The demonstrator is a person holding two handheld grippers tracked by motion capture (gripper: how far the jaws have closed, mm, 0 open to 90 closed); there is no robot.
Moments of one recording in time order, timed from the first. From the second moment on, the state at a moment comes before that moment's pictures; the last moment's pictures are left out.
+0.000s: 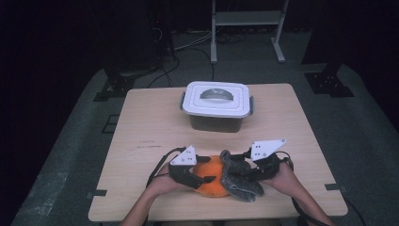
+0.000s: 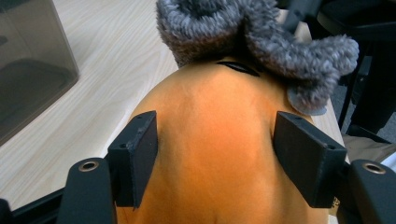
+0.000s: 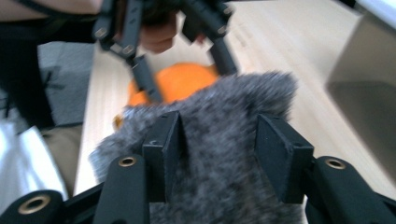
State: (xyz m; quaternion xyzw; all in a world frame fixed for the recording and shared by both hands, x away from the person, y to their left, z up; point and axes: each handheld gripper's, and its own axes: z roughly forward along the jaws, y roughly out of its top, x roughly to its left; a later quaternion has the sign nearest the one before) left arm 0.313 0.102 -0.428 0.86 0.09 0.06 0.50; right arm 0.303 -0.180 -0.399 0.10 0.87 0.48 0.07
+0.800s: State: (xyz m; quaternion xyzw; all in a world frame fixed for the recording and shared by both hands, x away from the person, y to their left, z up) left arm 0.317 0.110 -0.427 0.87 0.13 0.08 0.47; right arm 0.304 -0.202 -0.412 0.14 0.87 0.47 0.07
